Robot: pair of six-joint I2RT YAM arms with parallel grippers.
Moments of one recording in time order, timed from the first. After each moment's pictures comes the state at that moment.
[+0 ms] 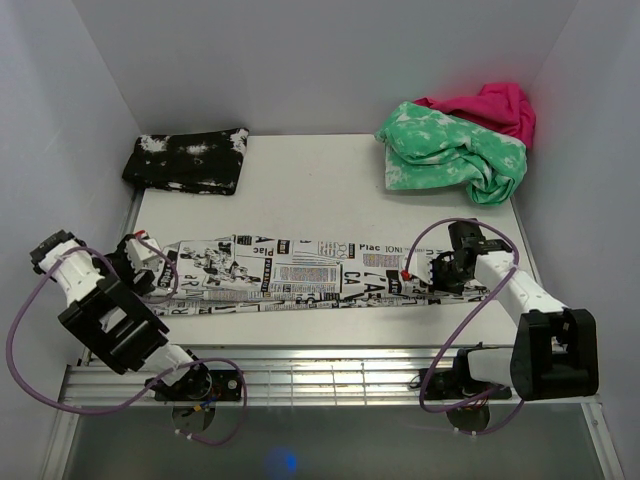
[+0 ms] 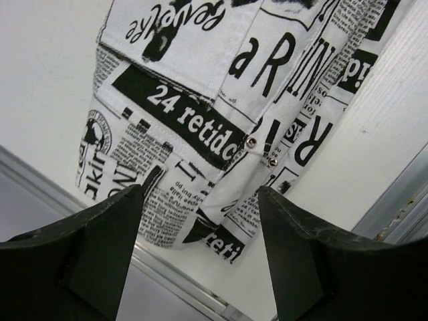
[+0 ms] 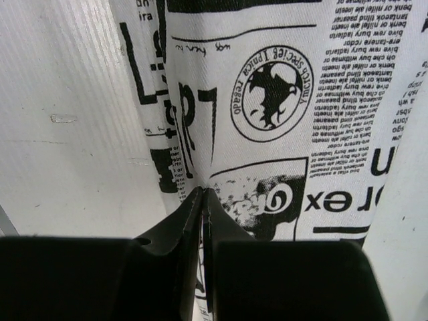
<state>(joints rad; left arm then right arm) 0.85 1.45 1.12 -1.27 0.72 1.98 0.12 1.25 0.72 -0.81 -0.34 -1.42</state>
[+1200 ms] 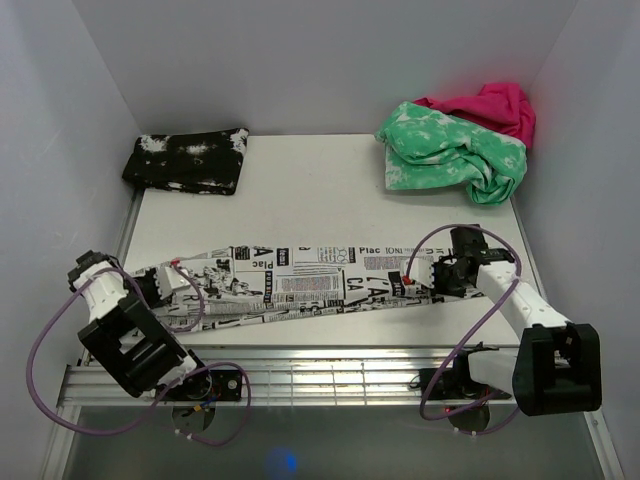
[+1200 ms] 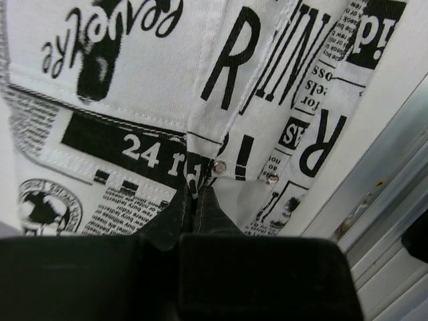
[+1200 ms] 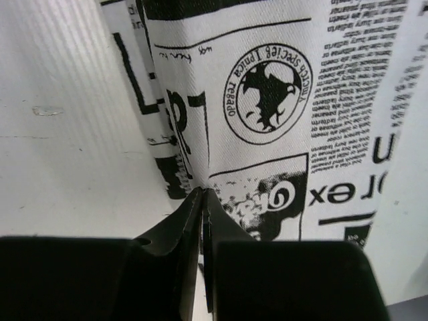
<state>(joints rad) 0.75 1.31 0.85 -1.11 0.52 1.98 0.12 1.18 0.67 -0.75 -0.30 -1.43</state>
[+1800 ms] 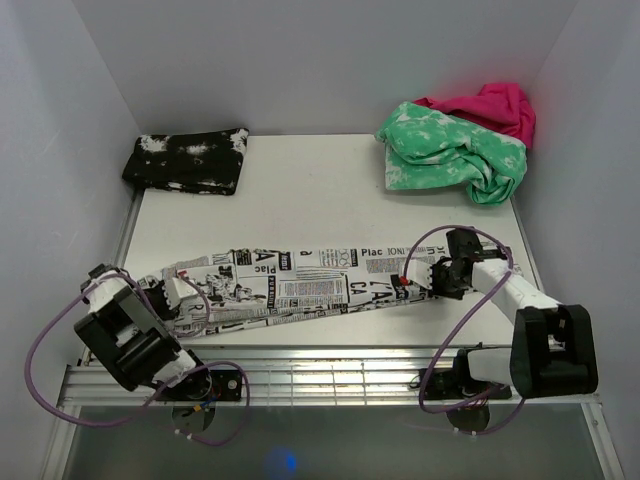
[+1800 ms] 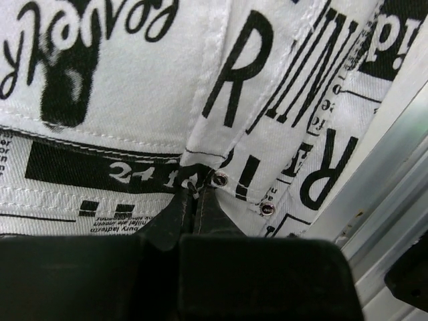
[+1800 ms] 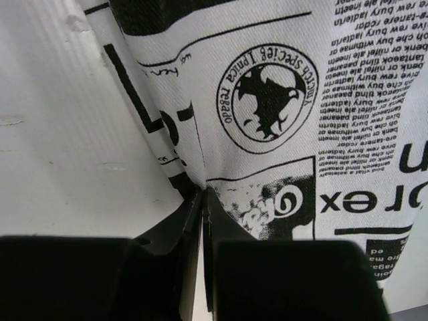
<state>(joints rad) 0.76 1.34 0.65 -0.94 0.48 1.96 0.12 1.25 0.60 -0.65 -0.24 -1.40</state>
